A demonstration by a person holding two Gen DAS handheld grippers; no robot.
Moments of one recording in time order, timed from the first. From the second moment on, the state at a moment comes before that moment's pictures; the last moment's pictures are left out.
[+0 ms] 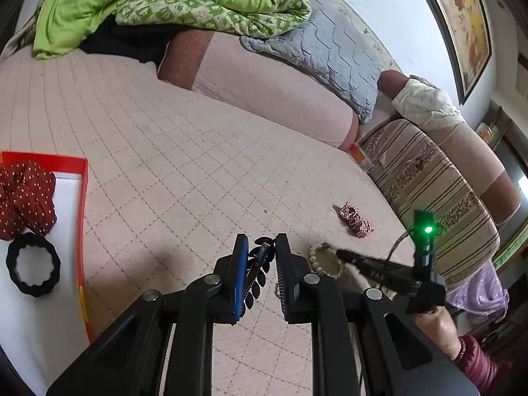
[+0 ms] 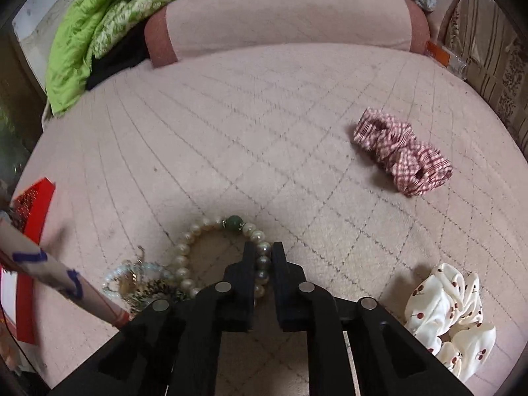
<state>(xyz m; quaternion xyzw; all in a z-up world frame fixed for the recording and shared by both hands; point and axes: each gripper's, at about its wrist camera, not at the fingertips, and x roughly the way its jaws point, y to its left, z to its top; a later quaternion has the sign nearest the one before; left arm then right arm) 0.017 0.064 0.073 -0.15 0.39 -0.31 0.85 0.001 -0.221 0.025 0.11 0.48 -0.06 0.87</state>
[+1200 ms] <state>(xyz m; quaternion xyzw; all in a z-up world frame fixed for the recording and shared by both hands) -0.052 0.135 0.119 -0.06 0.30 -0.17 0.94 -0.059 -0.085 0.099 0.08 0.30 0.11 0.94</state>
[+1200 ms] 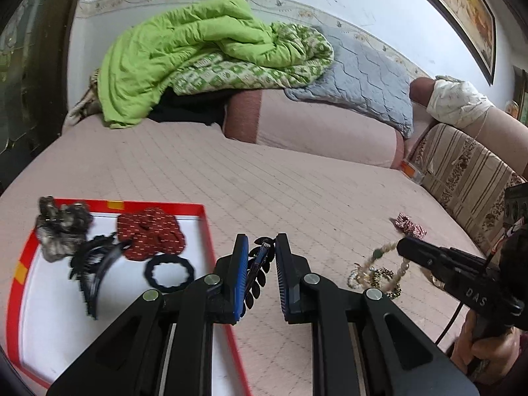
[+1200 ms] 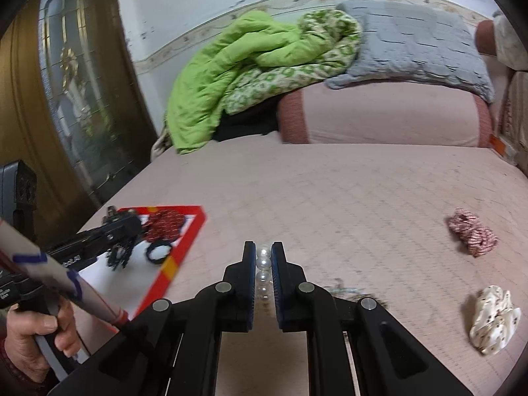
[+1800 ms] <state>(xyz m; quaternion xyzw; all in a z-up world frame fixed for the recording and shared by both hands) -0.073 0.242 0.124 -0.12 0.28 -0.09 0.95 -0.058 0.020 0.116 0.04 0.31 0.19 0.93</state>
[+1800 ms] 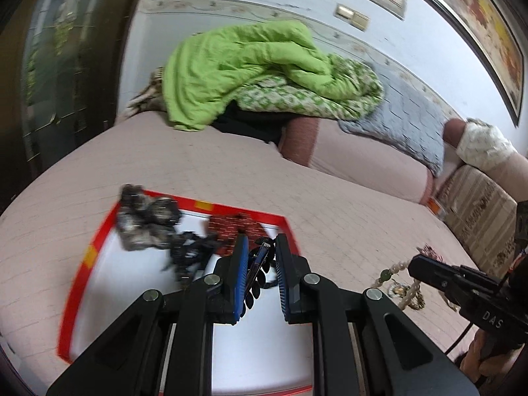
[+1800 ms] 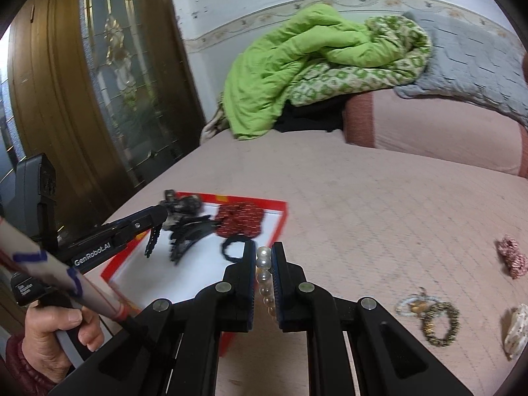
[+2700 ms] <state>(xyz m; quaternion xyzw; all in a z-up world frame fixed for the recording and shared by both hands) -0.036 0.324 0.063 -0.17 0.38 0.03 0.91 0.002 0.136 0.065 0.06 0.38 0.27 0.88</state>
